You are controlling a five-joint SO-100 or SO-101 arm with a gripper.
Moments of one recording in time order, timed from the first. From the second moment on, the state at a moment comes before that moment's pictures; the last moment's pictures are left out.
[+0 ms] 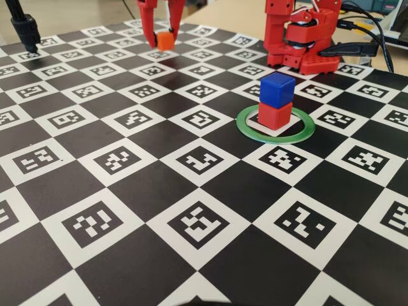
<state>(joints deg) 62.8 75.7 88.7 78.1 -49.7</state>
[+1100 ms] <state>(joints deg) 7.8 89.6 78.2 99.4 -7.8</state>
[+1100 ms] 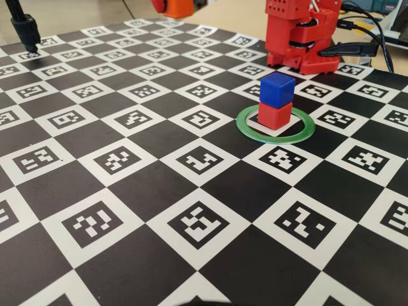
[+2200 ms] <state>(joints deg) -21.8 92.1 83.5 96.5 28.2</state>
